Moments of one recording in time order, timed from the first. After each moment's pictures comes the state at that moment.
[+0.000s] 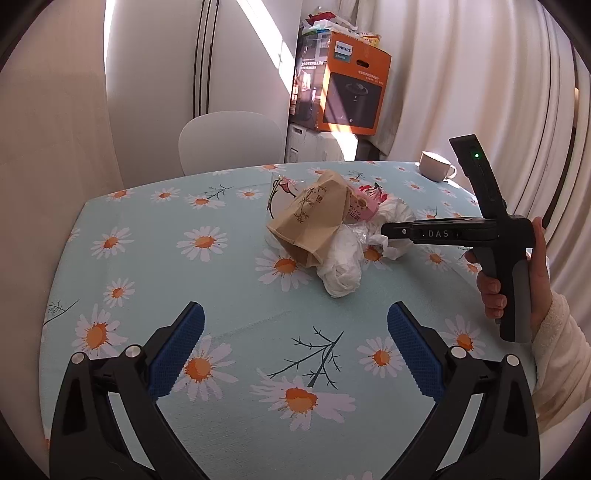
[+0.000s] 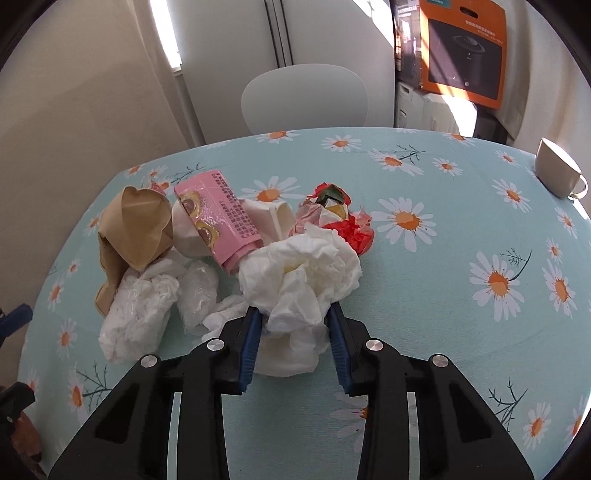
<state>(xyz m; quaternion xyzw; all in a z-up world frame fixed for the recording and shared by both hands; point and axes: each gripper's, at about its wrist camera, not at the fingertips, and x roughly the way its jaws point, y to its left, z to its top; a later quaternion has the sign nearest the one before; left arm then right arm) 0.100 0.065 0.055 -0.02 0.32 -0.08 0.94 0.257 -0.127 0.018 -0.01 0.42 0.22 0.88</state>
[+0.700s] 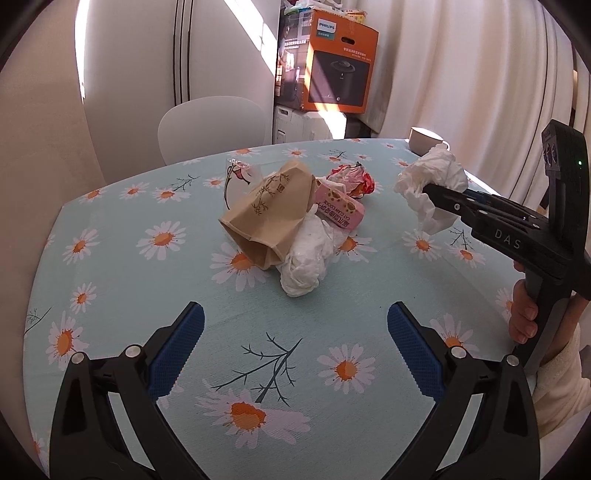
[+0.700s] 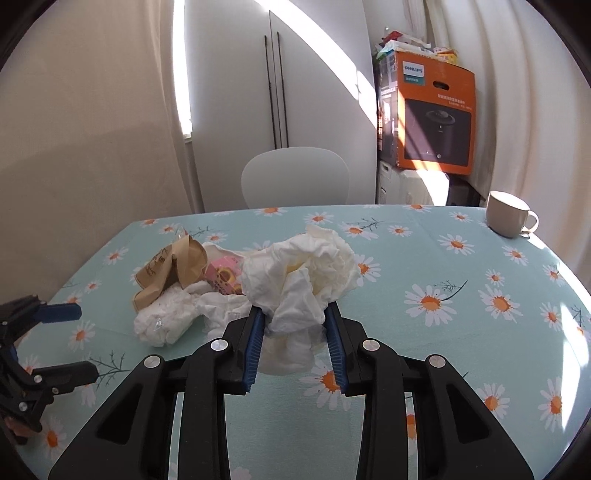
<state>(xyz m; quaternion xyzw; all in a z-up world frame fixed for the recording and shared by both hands) 0.122 0.025 0.048 0.00 0.36 -0.09 0.93 0.171 -0.171 0.054 -0.01 0.25 0.20 0.95</state>
